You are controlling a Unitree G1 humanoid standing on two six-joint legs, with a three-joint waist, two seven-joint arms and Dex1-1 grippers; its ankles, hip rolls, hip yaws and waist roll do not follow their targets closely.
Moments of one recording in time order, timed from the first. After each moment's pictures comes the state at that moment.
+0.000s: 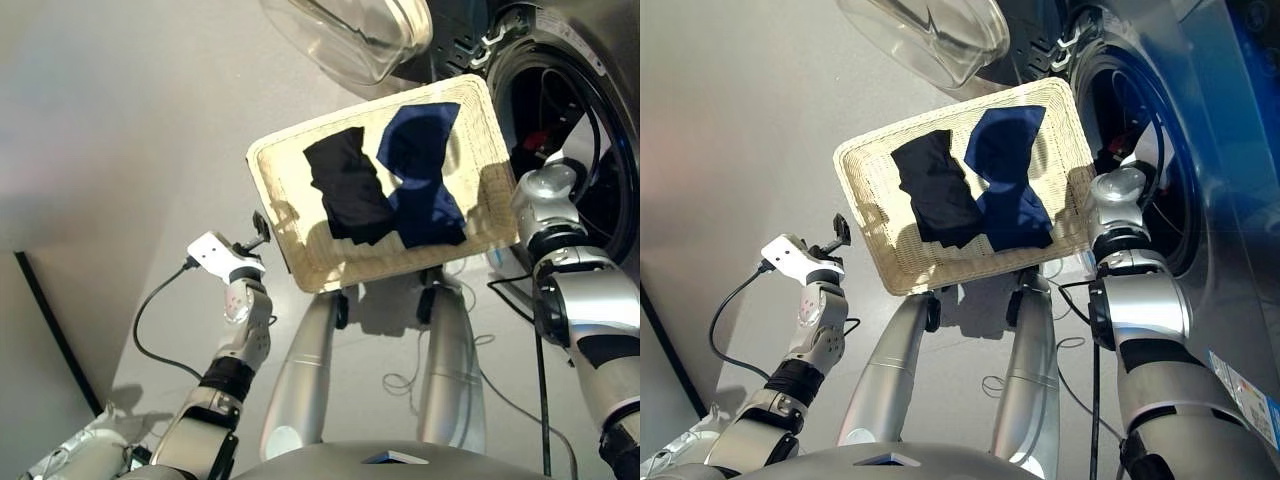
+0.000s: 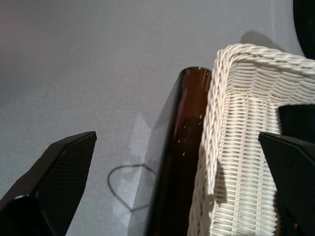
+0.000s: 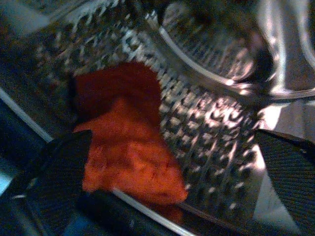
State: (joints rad) left arm -0.27 0.17 -0.19 0.53 -0.73 -0.47 0.28; right arm -0.98 -0.45 0.05 1.23 0.36 -0.29 -0.66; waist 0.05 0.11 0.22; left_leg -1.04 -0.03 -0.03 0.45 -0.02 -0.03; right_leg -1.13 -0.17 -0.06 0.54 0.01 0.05
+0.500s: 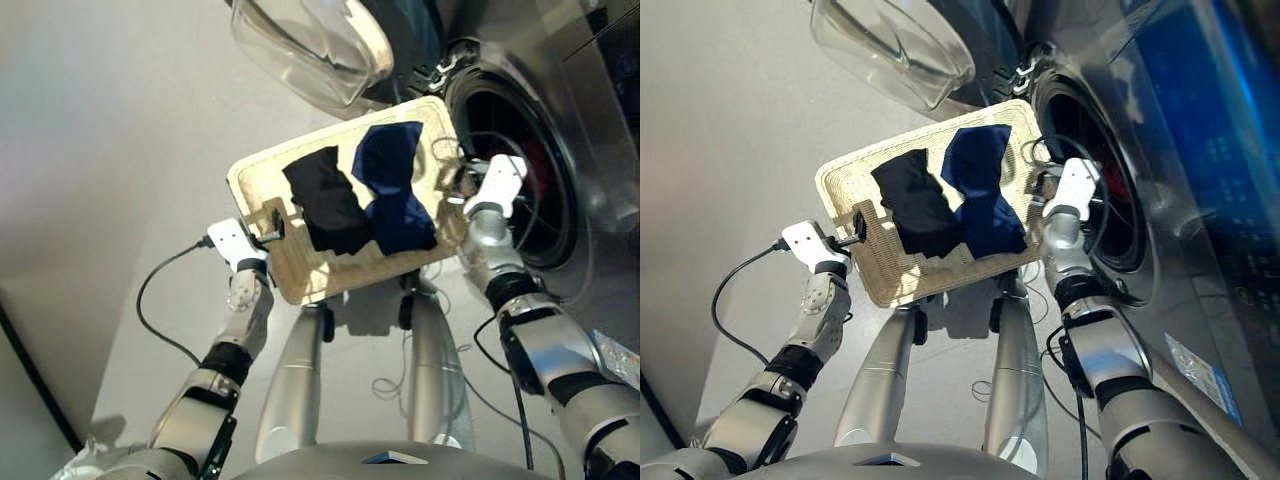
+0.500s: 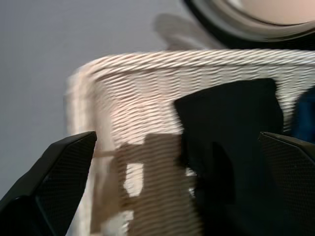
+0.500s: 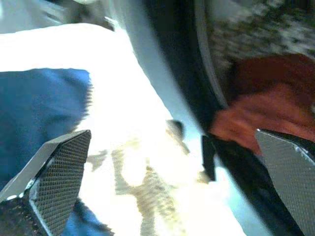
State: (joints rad) left arm -0.46 0.18 -0.28 0.71 -0.55 -0.41 0.19; right arm -0.72 -0.32 0.31 0.89 0.43 -0.33 -0.26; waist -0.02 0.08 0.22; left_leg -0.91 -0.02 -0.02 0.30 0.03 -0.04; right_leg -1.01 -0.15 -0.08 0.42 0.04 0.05
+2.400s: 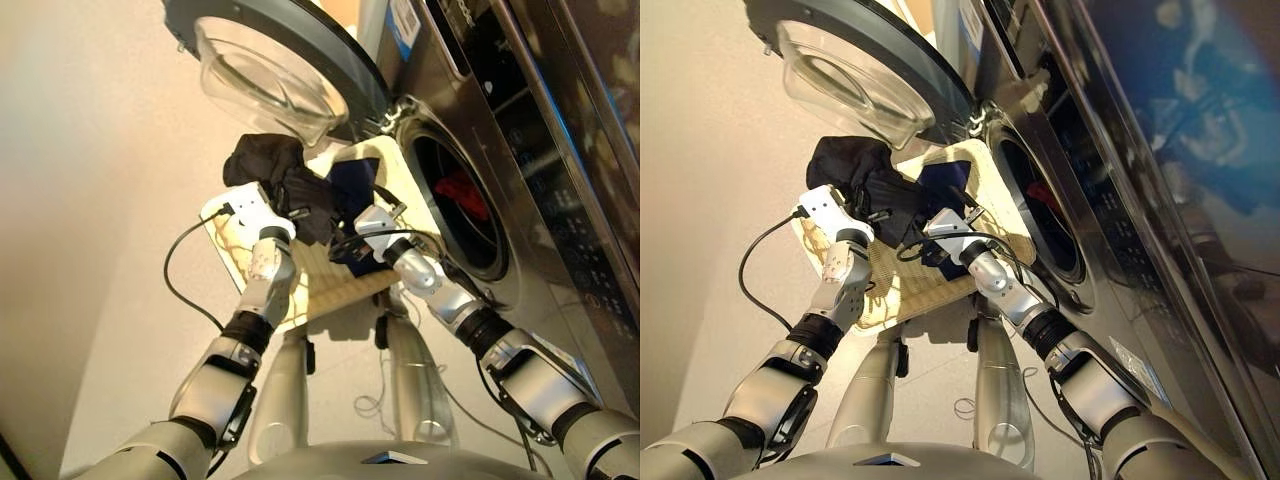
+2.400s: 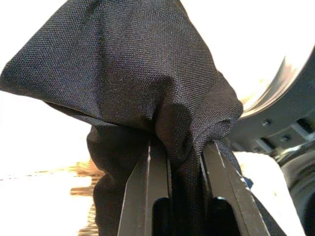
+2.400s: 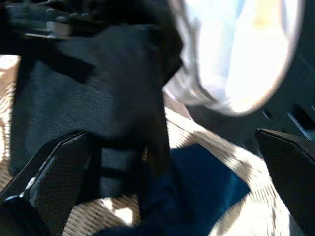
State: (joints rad) left arm -0.51 0.09 -0.29 0.60 -0.66 -0.41 0.19; right arm -0.61 -0.32 0.71 0.57 0.02 -0.31 -0.06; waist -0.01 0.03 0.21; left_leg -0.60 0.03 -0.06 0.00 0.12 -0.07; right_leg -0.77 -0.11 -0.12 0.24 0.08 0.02
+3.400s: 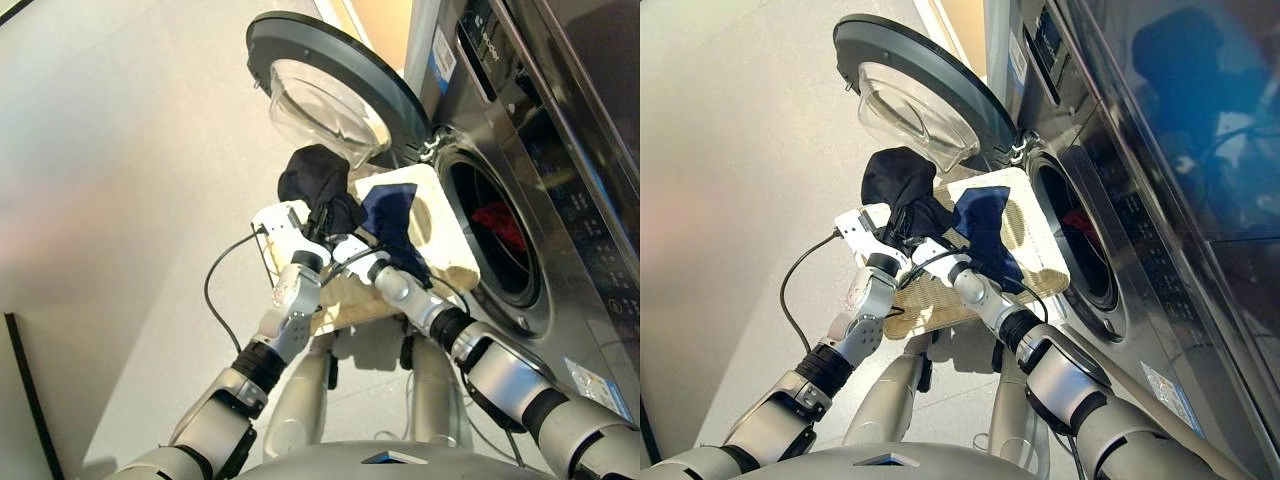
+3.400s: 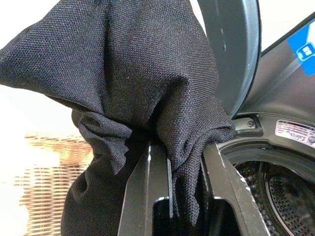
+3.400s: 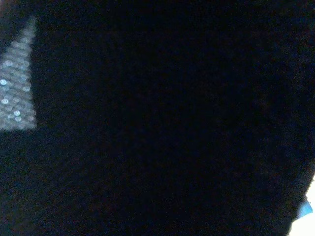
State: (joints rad) left arm -0.38 0.09 -0.47 0.40 -0.89 -0.39 0.04; right arm -0.69 -0.16 0.78 0.97 -0.04 -0.29 -0.10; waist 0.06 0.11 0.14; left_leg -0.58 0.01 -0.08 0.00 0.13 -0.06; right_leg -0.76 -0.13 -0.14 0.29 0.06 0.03
